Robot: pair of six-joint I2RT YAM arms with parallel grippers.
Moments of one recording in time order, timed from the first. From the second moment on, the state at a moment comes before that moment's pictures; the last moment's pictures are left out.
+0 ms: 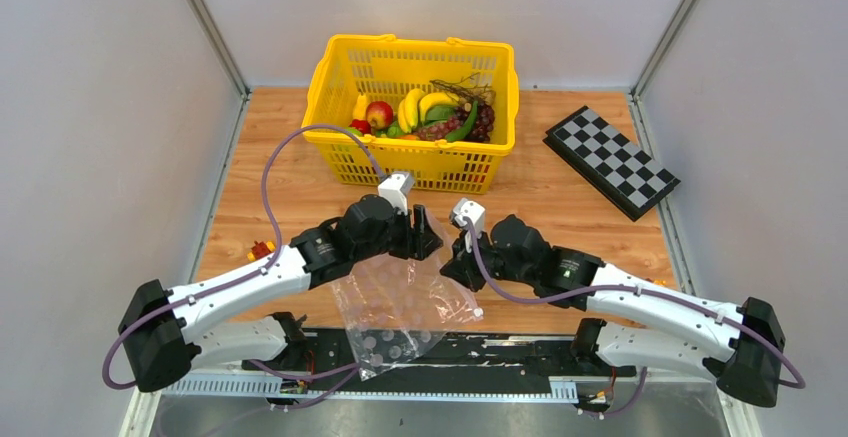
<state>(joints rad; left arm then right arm) -0.94 1.09 0.74 -0.17 -0.05 -0.67 1.06 0.96 0.69 -0.22 -0.11 0.26</state>
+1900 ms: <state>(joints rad) -0.94 0.99 0.77 -0.19 -0.02 -0.62 1.03 1.00 0.71 -0.20 -0.03 0.63</state>
